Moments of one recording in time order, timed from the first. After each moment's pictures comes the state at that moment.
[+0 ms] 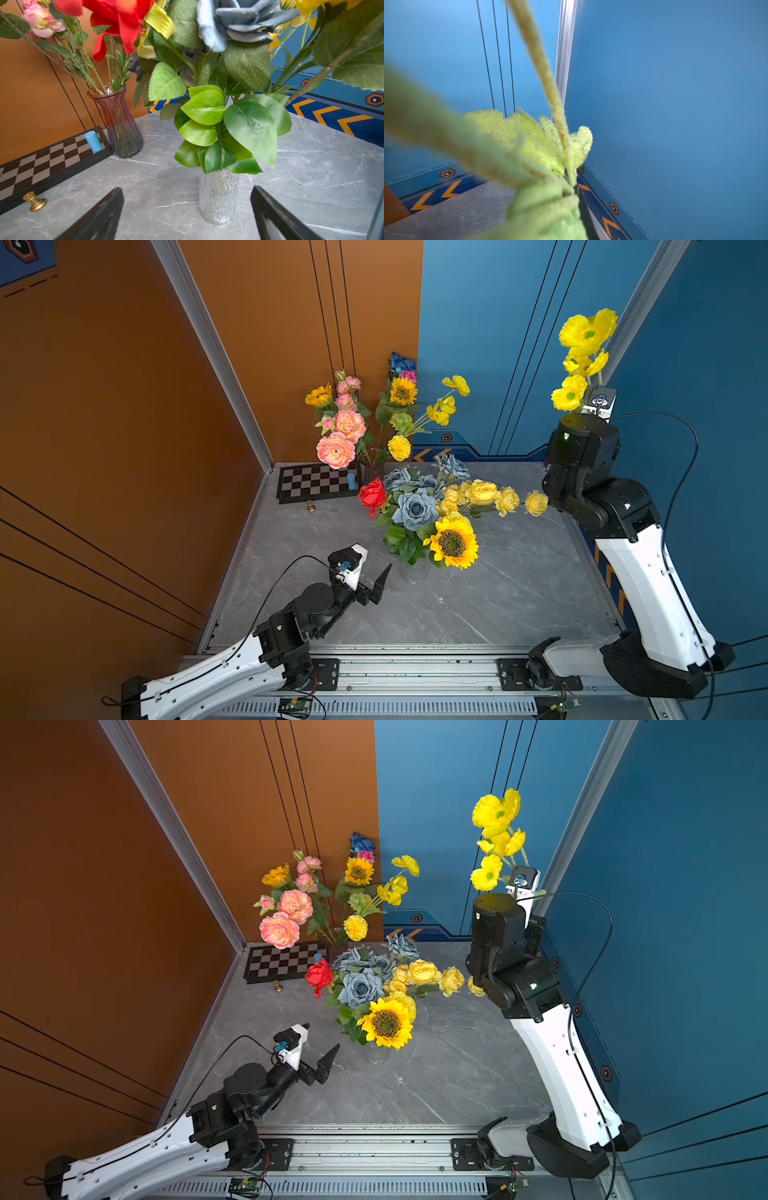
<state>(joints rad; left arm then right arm) -1.03 0.52 0.42 0.00 -0.47 -0.02 0.40 1.38 1.96 -0.86 1.03 0.12</state>
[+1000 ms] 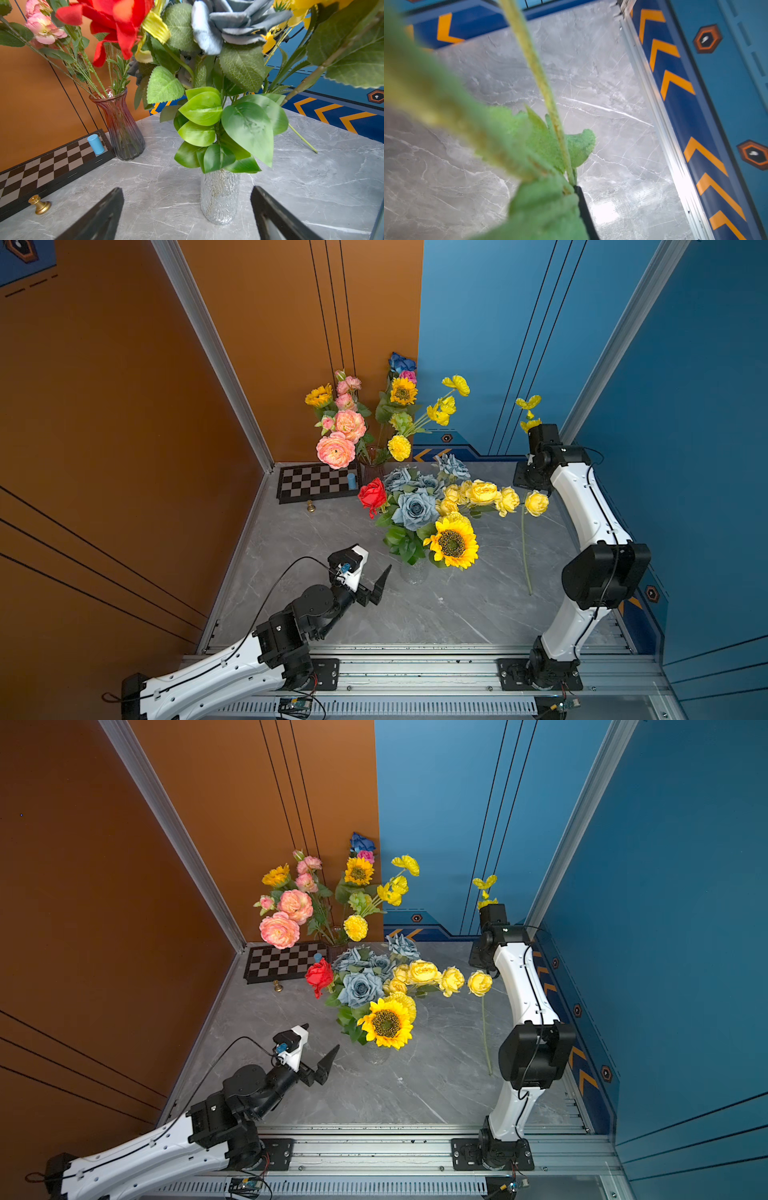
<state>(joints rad) -1.06 0.52 0.42 0.00 -0.50 0.00 0.01 1.85 1.90 -1.11 0.18 0.28</state>
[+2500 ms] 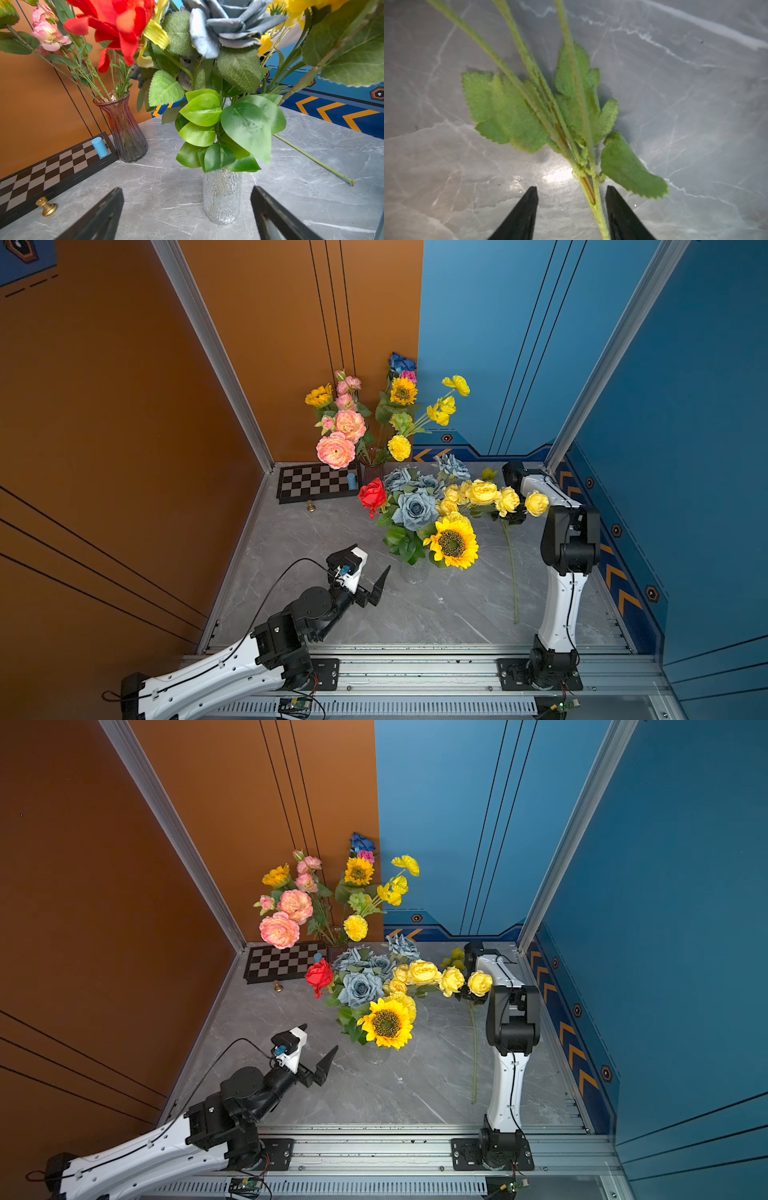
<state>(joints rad) -1.08 0.50 0.42 -0.01 -0.53 0.03 -0.01 2.18 1.77 -1.00 0.02 0.29</state>
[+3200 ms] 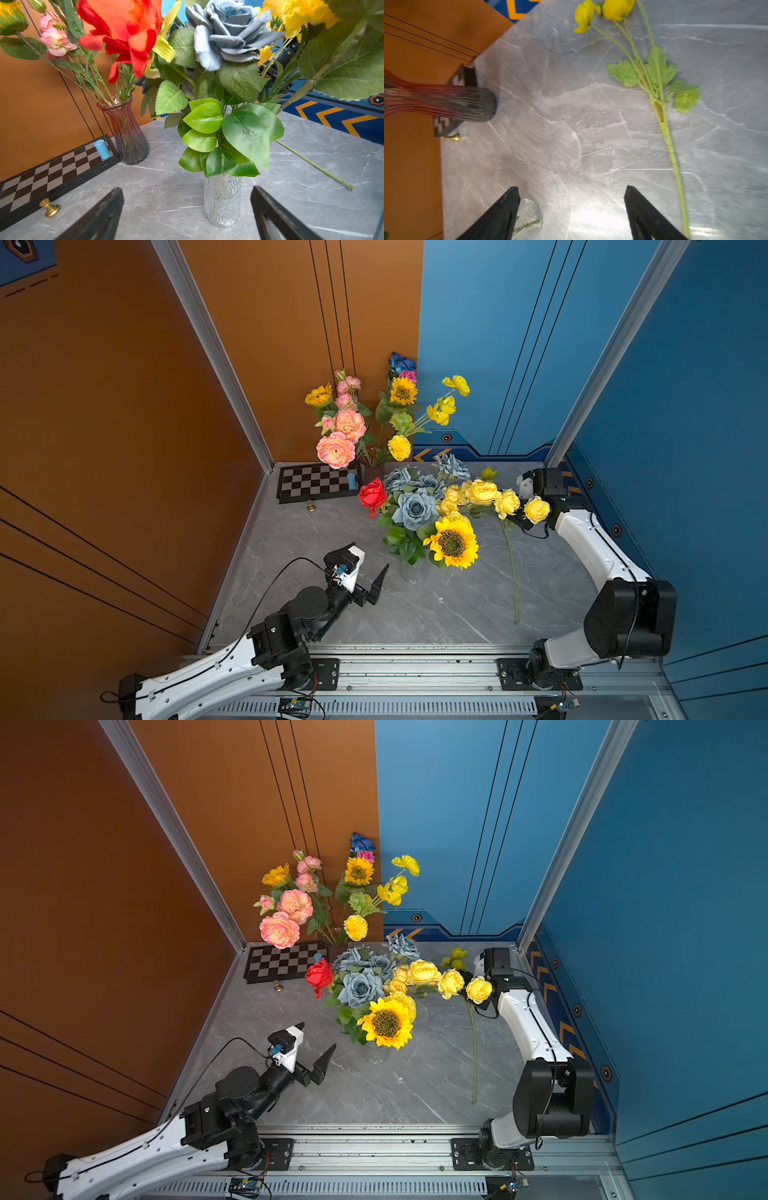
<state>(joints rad) -1.08 0.48 0.44 -0.04 -0.54 0.03 -0.01 1.44 1.15 -0.59 -0.38 0.48</state>
